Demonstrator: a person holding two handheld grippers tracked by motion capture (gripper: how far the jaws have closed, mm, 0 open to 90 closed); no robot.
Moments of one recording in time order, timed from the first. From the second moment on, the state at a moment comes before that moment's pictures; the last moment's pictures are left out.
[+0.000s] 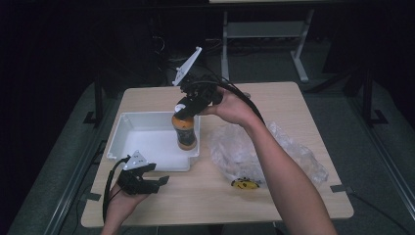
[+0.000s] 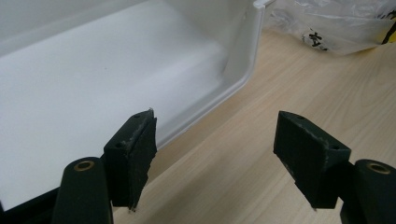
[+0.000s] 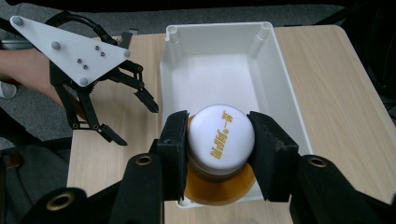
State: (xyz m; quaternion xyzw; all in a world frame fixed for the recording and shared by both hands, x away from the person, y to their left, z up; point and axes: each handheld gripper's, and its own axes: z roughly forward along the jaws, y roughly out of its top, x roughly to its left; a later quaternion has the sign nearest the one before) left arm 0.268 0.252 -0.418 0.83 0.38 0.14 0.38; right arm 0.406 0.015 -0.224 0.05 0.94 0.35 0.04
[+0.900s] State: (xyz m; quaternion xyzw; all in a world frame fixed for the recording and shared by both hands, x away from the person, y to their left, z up) left arm 0.269 0.253 -0.420 0.83 0.38 0.14 0.38; right arm 0.414 0.025 -0.257 0.07 0.94 0.34 0.03
